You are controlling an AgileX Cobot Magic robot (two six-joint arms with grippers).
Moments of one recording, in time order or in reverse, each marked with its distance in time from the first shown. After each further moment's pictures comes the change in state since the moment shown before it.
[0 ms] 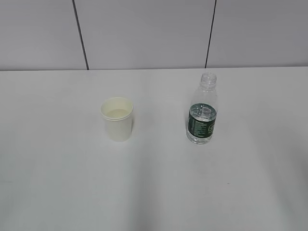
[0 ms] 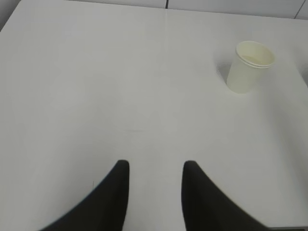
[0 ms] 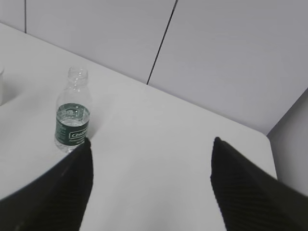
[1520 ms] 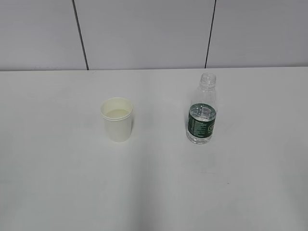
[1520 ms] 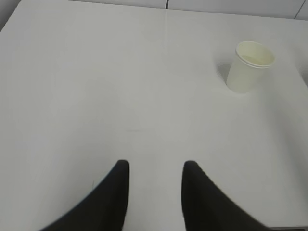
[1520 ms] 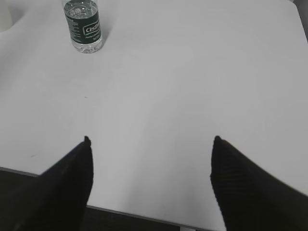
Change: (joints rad) left arm 0.000 0.000 0.000 0.000 -0.001 -0.001; right arm 0.000 -0.344 0.049 -0.090 0.571 0.303
